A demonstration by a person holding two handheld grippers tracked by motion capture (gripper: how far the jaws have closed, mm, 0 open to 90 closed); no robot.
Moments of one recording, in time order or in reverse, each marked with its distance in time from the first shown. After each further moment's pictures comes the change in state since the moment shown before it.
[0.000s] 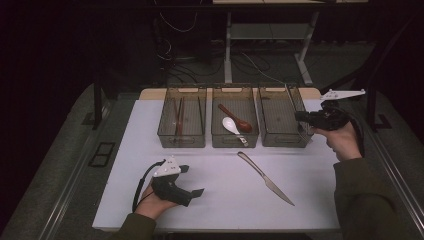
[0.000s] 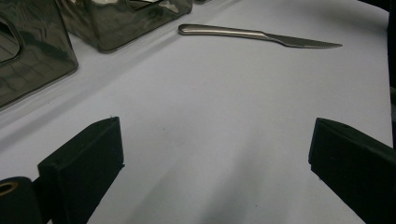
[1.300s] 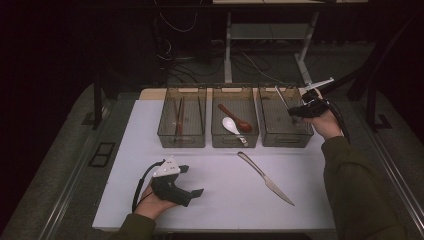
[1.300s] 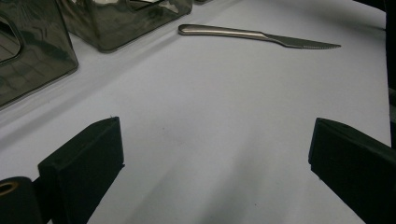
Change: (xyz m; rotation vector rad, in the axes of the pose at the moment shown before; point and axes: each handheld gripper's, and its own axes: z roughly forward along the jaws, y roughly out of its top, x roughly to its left) left arm 0.000 -0.001 -0.001 -0.005 -0.001 -0.004; right arm -0.046 0.012 0.076 0.237 -0.112 -0.010
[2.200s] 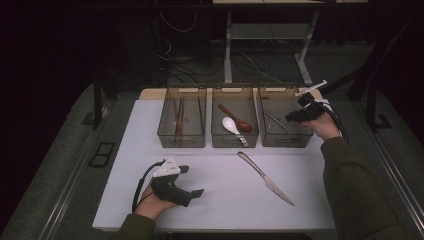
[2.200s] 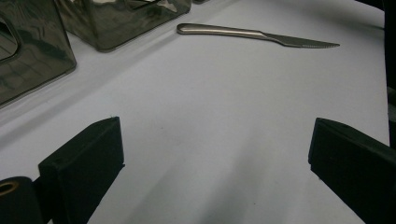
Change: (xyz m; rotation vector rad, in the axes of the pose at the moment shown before) left arm 0.000 0.000 0.000 0.004 -0.004 0.000; right arm 0.001 -0.004 0.012 0.075 0.006 -0.007
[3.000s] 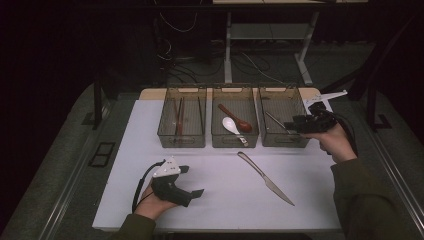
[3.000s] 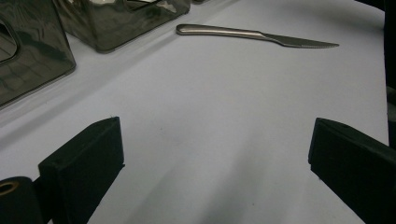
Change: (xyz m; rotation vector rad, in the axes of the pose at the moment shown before) left arm -0.001 0.001 0.000 0.001 0.000 0.005; right arm 0.050 -0.030 -0.060 -0.174 0.114 0.030
